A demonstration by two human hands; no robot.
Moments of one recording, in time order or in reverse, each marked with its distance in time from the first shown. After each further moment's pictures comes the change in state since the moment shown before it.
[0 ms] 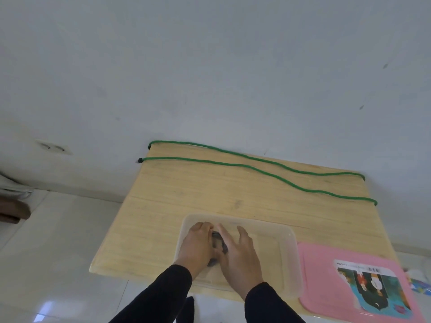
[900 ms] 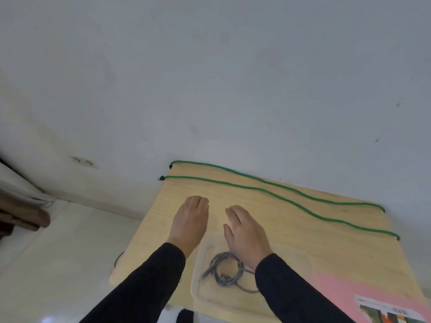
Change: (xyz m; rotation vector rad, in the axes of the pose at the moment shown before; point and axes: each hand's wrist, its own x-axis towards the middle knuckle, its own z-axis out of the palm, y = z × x) left_hand 0.032 -0.005 -0.096 0.555 0.602 0.512; right_hand 0.071 -0.052 -0.045 -0.367 0.328 -0.448
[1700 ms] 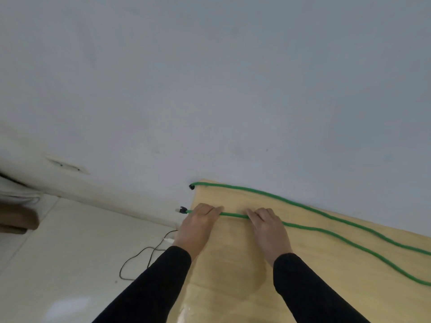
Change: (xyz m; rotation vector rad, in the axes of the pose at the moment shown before) left_hand 0.073 -0.194 0.147 -0.368 -0.249 -0.109; right_hand 0.181 0.033 0.163 -0.030 -0.176 0.113
